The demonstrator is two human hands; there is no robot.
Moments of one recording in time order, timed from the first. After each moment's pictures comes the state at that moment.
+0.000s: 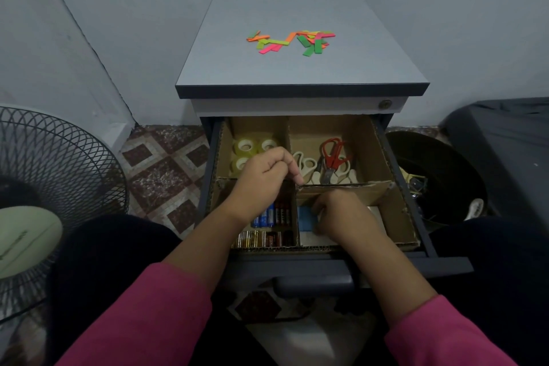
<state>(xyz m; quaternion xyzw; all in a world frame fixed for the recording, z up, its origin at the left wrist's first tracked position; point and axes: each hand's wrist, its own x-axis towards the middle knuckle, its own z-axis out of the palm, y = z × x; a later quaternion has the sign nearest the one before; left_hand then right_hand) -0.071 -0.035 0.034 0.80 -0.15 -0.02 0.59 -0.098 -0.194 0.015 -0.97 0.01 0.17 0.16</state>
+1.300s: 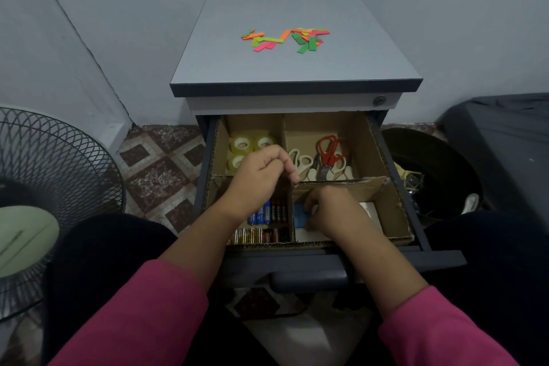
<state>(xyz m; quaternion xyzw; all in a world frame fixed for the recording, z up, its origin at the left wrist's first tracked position) -0.071 -0.037 0.033 0.80 -0.14 -0.03 0.58 -0.093 -0.189 0.020 -0.96 0.01 0.22 0.16</state>
